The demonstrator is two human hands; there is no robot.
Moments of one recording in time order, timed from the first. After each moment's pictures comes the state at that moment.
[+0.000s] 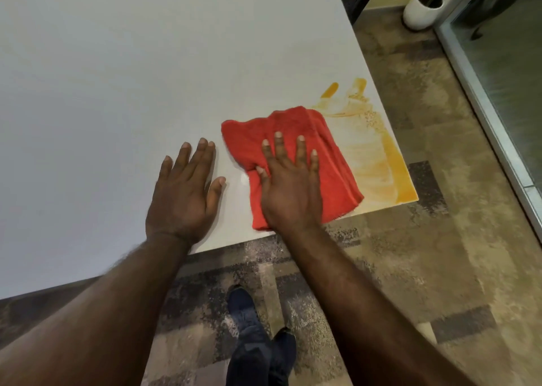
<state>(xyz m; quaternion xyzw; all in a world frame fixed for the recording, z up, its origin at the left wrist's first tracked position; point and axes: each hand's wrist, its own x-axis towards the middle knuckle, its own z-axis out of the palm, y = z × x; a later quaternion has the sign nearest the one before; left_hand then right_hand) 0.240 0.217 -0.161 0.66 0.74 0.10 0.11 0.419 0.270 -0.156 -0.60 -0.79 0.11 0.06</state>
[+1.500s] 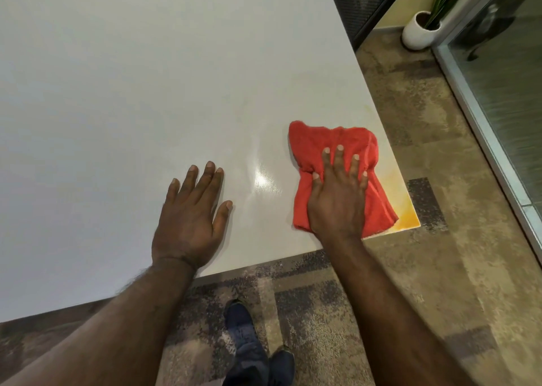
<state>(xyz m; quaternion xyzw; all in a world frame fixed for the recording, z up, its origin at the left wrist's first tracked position) 0.240 0.217 -0.161 0.66 0.74 0.09 0.12 0.468 0.307 -0.159 -0.69 -0.72 0.09 0.07</state>
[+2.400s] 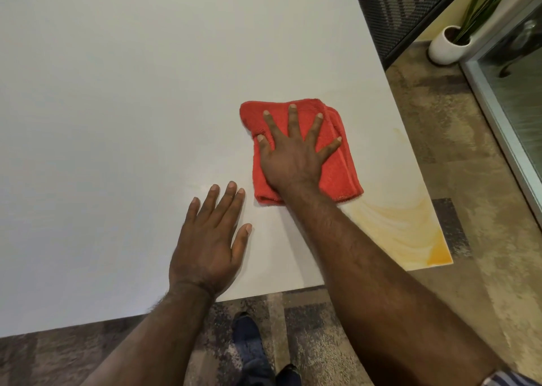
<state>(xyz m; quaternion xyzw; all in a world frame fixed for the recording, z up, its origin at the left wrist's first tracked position) 0.243 0.216 -0.154 0.65 0.74 0.09 0.11 0.343 0.396 -0.156 -0.63 -0.77 0.11 0.04</state>
